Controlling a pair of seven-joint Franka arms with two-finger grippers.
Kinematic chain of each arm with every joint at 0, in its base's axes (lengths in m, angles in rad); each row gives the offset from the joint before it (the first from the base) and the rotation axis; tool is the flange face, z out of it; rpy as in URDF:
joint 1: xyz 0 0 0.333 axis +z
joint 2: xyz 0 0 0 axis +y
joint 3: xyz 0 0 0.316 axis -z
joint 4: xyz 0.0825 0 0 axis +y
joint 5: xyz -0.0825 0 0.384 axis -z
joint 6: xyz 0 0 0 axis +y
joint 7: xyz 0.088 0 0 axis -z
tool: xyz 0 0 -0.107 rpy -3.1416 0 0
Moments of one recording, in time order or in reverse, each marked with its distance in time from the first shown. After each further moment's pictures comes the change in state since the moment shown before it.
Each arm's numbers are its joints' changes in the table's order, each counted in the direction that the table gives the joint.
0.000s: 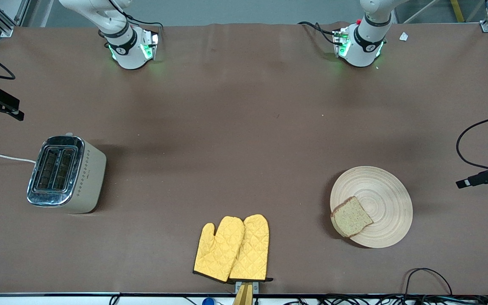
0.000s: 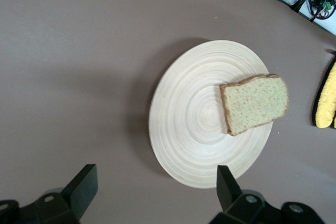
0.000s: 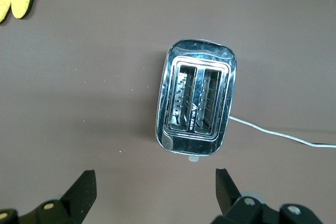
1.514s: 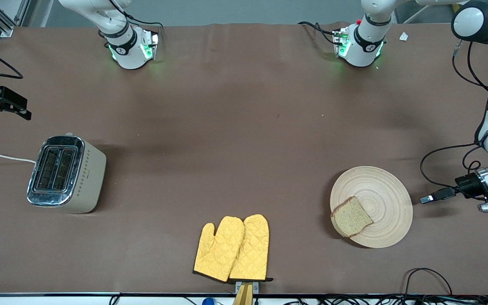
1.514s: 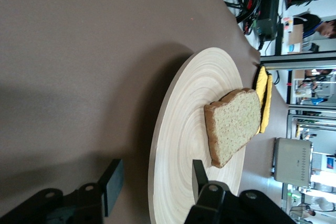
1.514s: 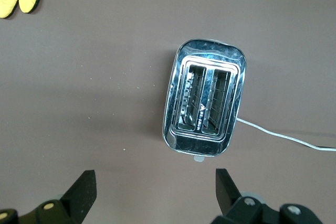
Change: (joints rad) left arm 0.056 0.361 0.002 -0.065 0.513 -0.009 0.463; right arm 0.021 0.000 -0.007 0.002 0.000 0.007 0.000
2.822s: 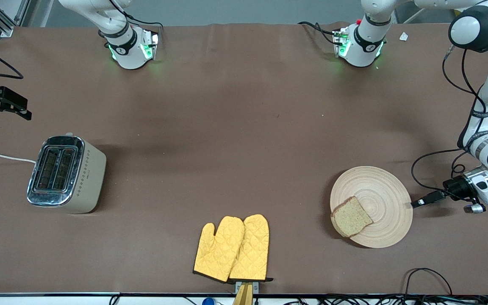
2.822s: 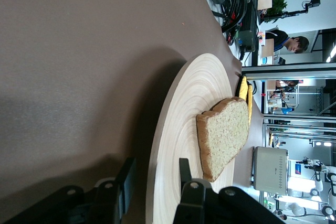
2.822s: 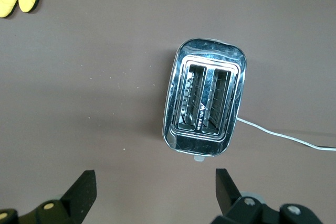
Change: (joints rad) left arm -0.002 0.055 0.010 -0.001 0.112 0.002 0.066; right arm 0.000 0.000 0.000 0.002 0.000 0.000 0.000
